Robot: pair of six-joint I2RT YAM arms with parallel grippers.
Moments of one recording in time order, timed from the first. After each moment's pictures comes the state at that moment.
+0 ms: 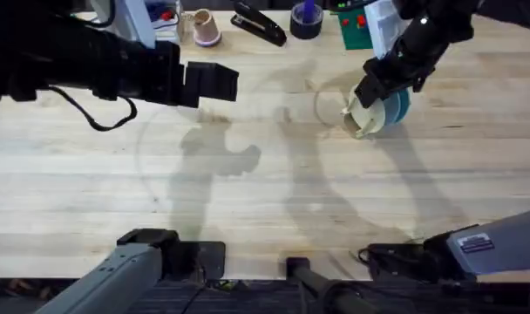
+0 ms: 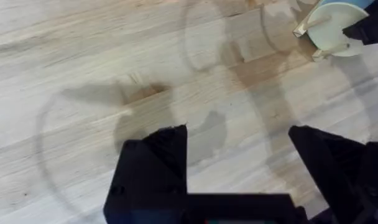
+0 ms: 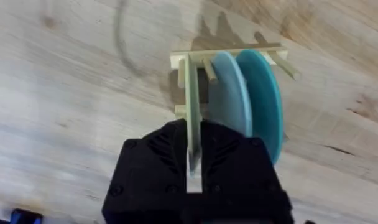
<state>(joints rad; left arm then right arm) -0.02 1.11 1.19 -1.12 0.43 0.11 0.24 1.70 1.41 -1.16 0.02 -0.14</state>
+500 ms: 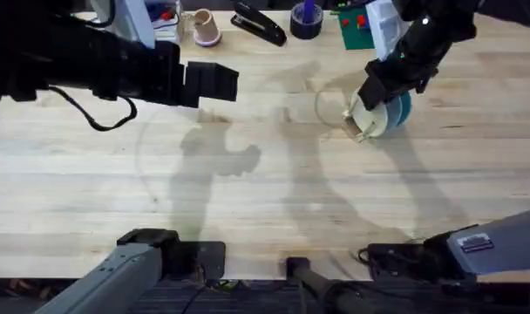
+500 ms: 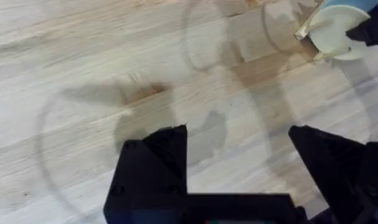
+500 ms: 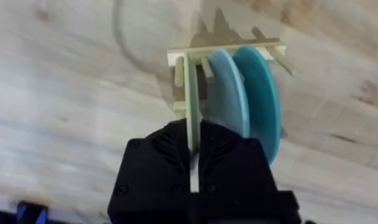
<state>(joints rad) -0.02 1.11 1.19 -1.12 0.43 0.11 0.24 1.70 1.42 -1.21 0.02 -0.13</state>
